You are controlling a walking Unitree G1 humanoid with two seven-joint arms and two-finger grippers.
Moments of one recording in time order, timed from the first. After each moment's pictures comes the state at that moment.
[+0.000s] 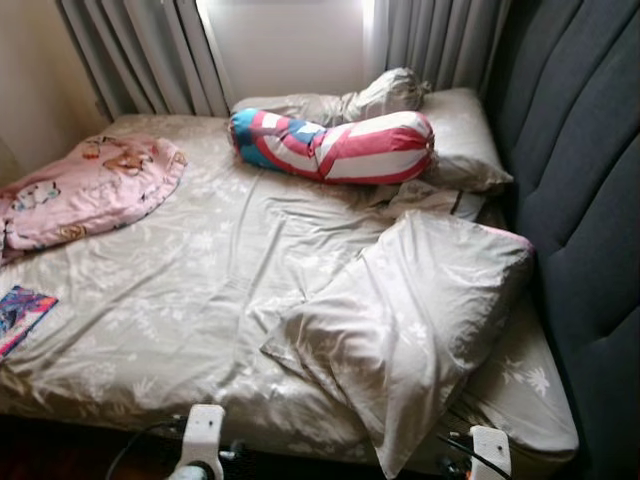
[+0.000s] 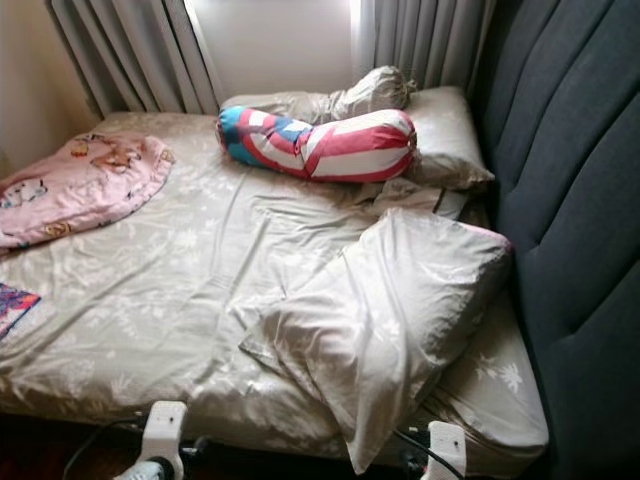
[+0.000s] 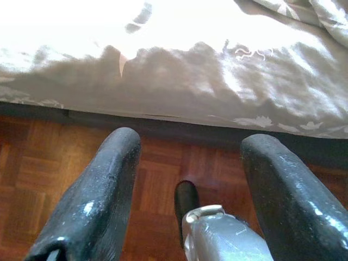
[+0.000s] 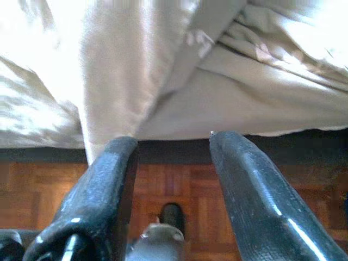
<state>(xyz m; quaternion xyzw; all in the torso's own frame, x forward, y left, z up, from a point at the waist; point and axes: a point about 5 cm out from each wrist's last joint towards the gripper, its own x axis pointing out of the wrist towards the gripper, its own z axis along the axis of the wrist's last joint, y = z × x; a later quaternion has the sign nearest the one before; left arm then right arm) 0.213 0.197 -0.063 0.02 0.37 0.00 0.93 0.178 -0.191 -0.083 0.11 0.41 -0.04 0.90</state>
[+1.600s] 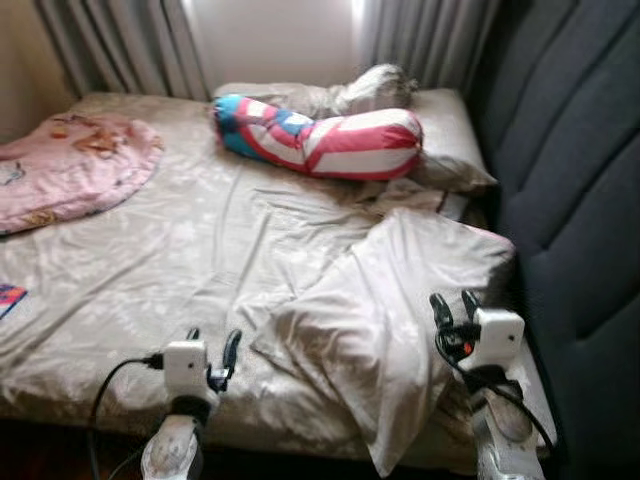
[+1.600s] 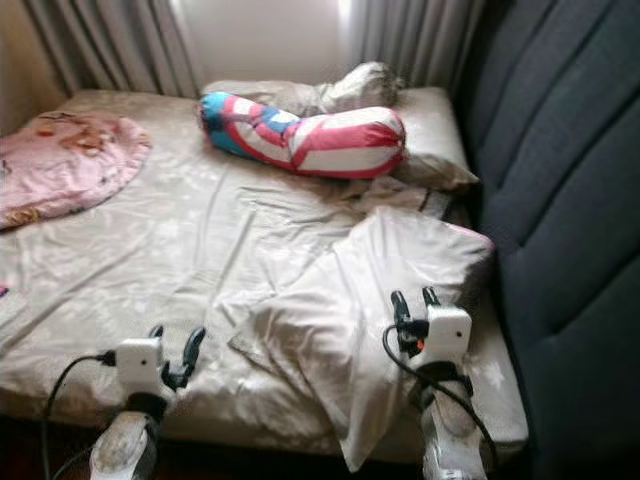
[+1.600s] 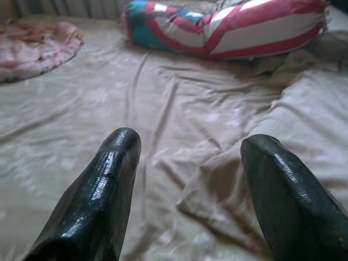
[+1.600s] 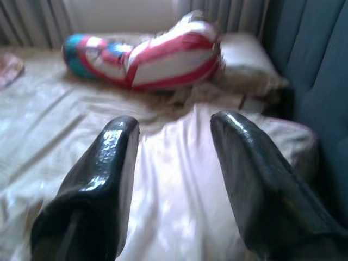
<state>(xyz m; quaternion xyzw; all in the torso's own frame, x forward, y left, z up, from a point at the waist) 0.242 0.194 0.026 0.02 0.01 0.00 1.00 0.268 -0.182 0.038 0.03 -0.01 0.03 1.00</state>
